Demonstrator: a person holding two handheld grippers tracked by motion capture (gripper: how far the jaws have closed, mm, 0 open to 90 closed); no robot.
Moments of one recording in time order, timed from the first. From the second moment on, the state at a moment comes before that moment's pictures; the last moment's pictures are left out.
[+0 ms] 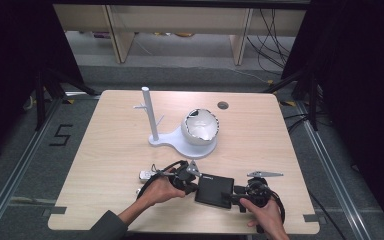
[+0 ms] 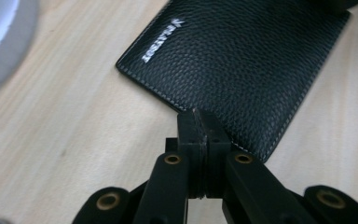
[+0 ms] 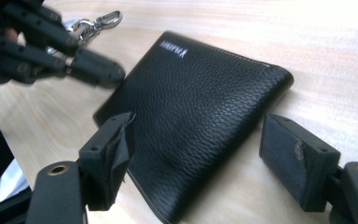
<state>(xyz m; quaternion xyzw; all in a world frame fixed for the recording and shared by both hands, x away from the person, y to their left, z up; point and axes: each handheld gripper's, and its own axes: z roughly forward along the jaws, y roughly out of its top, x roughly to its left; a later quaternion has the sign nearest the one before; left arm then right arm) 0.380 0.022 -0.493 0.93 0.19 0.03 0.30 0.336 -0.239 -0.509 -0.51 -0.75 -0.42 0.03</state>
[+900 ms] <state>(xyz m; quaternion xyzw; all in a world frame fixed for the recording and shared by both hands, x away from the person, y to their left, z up) 0.372 0.018 -0.495 0.93 0.19 0.02 0.30 0.344 -0.246 -0.509 -0.59 -0.66 -0.46 0.09</state>
